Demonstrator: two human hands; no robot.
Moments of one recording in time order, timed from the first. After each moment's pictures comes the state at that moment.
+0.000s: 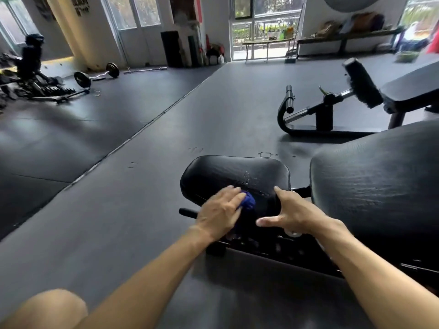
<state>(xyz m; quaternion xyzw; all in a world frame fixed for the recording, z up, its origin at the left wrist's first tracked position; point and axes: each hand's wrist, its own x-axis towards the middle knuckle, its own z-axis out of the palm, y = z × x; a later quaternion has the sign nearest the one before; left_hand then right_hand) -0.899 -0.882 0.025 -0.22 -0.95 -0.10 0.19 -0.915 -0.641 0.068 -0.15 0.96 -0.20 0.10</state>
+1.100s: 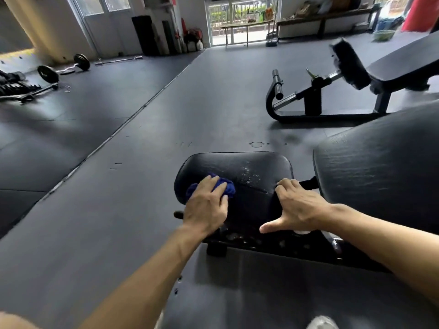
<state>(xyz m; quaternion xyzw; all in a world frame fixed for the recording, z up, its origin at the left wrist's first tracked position) -0.923 -0.910 0.034 -0.07 -0.97 -0.17 0.16 -0.933 -0.659 0.072 -0.20 0.98 -0.02 0.08</state>
